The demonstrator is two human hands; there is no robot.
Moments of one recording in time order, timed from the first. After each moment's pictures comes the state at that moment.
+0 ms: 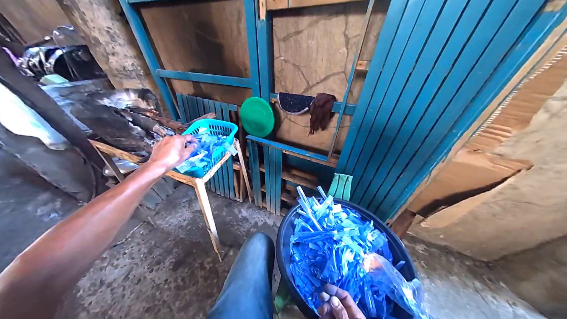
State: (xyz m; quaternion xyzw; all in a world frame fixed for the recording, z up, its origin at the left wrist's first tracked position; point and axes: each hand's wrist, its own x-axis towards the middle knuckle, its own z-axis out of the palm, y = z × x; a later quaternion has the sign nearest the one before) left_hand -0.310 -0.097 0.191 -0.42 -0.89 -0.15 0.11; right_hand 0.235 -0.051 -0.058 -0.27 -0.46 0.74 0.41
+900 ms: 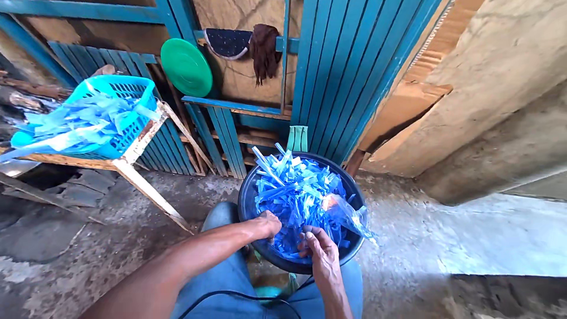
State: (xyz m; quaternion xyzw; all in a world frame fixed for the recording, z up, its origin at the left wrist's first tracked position) left_hand 0.052 0.028 -0.081 -0.69 -0.55 0.40 -0.25; right_hand 0.243 -0.032 -0.059 -0.39 -0.47 0.66 0.45
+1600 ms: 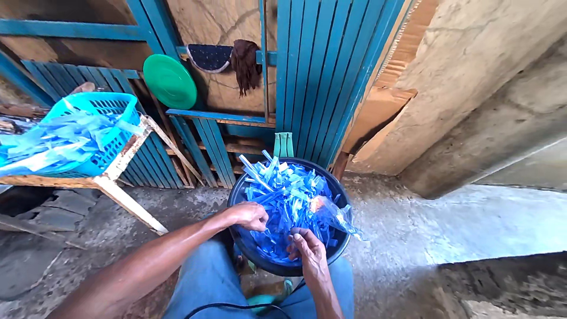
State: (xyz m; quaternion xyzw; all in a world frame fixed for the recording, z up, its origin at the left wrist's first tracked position) left_hand -0.009 0.034 0.006 -0.78 -0.51 0.15 -0.34; right_hand 0.242 -0.029 -0.060 -0.37 -0.47 0.66 0.45
